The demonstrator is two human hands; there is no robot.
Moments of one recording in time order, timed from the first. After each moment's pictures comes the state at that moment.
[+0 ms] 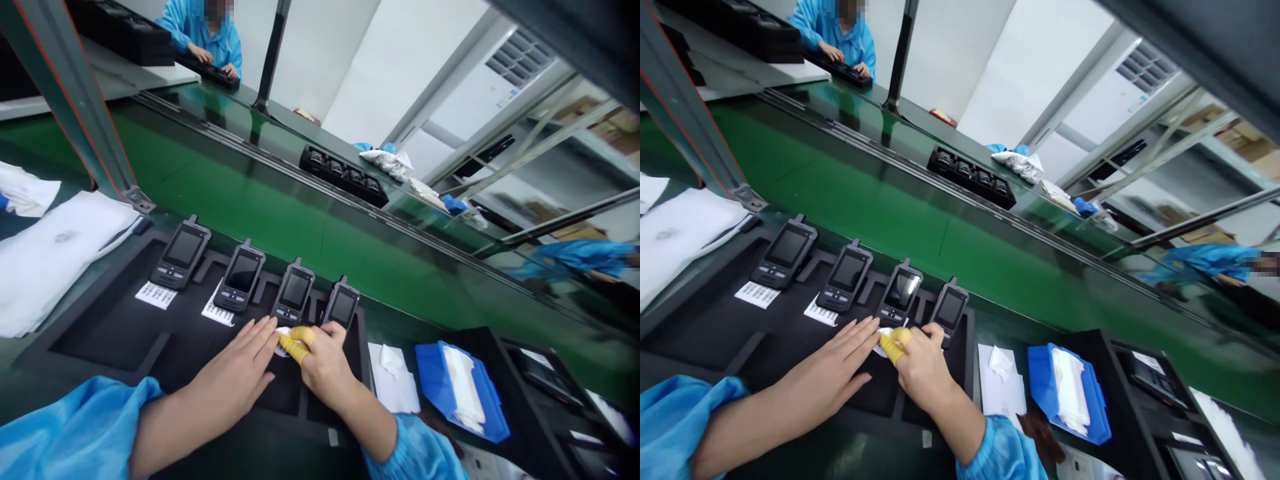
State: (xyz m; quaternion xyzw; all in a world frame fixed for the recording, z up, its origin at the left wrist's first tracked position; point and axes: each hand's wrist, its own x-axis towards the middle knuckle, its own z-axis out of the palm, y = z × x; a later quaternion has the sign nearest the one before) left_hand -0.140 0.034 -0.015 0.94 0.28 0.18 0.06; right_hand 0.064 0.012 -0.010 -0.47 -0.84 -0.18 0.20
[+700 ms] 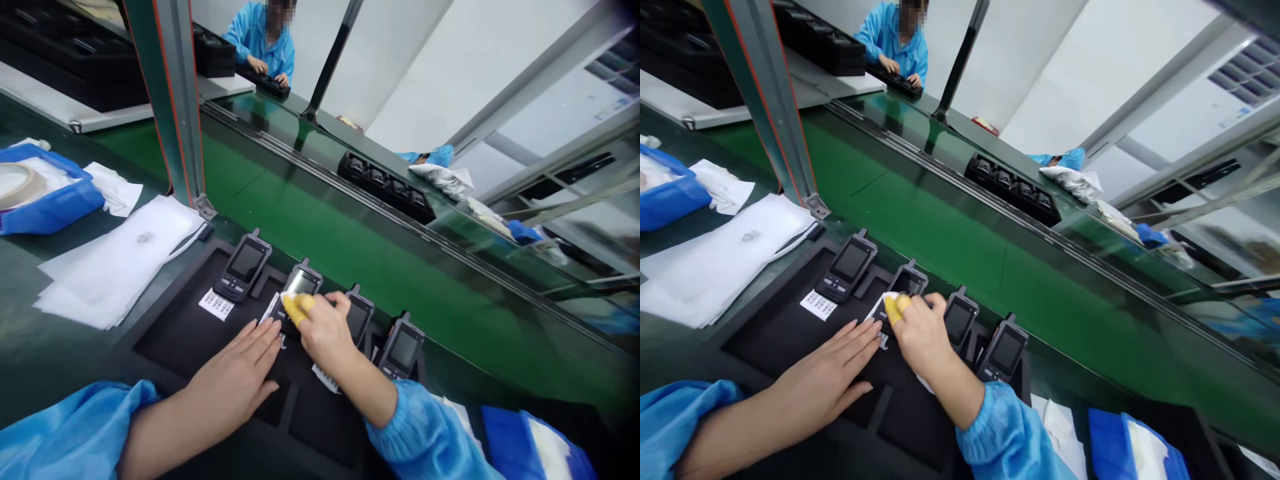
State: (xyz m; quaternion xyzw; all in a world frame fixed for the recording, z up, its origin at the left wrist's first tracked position) left_hand -0.214 0.058 -0.017 0.93 0.33 0.14 0.03; right_hand -0.018 0.104 0.001 -0.41 -0.87 -0.21 0.18
